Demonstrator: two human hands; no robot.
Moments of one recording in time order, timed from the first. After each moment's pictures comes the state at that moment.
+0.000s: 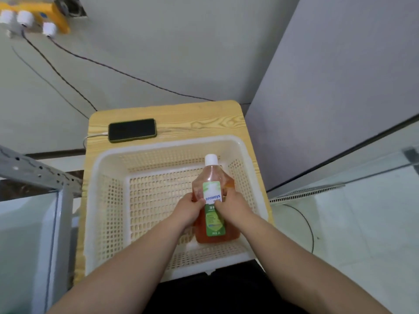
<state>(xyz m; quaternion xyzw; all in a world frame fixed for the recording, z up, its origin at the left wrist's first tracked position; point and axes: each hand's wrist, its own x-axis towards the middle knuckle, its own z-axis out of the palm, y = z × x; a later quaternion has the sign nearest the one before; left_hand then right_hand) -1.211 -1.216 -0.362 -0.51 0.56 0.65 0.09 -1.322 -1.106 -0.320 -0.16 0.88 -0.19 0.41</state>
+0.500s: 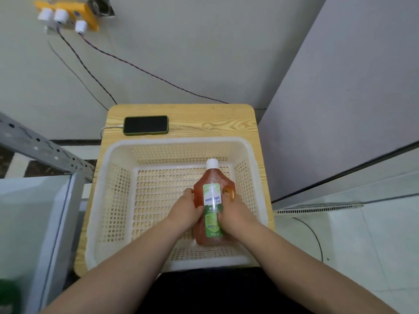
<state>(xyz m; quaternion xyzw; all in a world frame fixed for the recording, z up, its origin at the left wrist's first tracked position) -1.204 -1.207 -0.346 -0.46 0.76 0.44 0.13 -1.321 -1.091 -0.319 -0.34 0.86 -0.01 0.38</state>
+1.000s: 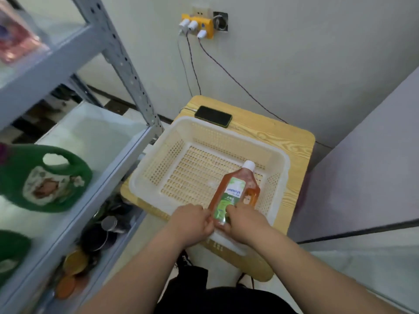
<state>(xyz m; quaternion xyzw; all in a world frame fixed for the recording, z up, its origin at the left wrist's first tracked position) -1.152 -1.086 -0.279 -0.45 0.87 0.15 0.15 -1.339 -1.053 -0.283 -0.70 0.65 0.09 0.29</state>
